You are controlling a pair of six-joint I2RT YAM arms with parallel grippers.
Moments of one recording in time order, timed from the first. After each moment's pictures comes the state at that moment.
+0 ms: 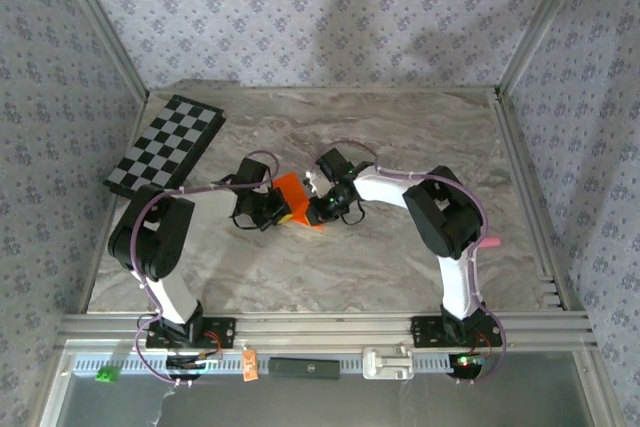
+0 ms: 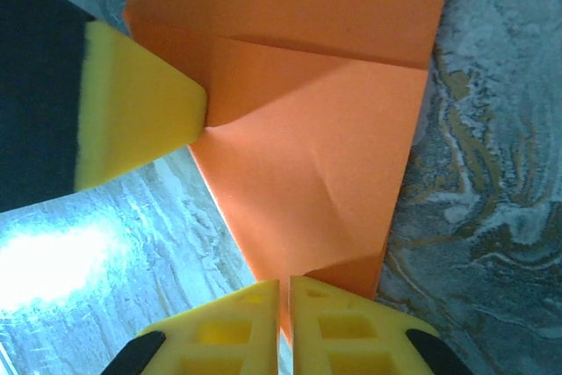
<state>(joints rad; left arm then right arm) -0.44 1.72 0.82 -0.18 0.44 -1.00 0.68 2.01 1.28 -0.46 -0.49 0.22</state>
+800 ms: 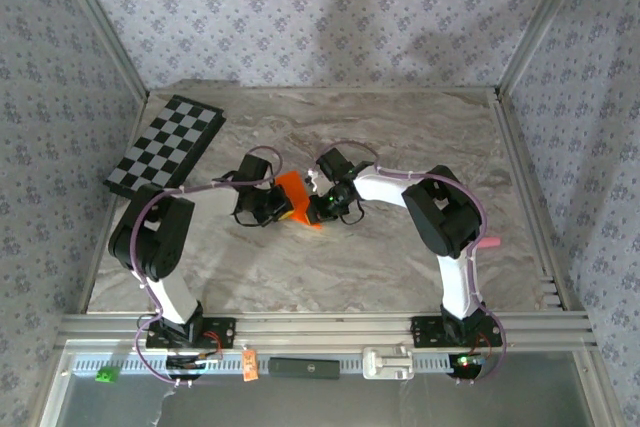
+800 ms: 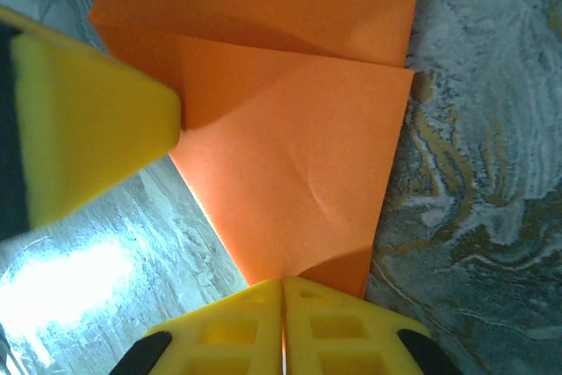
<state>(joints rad) -0.46 1.72 0.86 -0.19 0.43 -0.94 0.68 2.02 1.28 -0.46 -0.49 0.32</state>
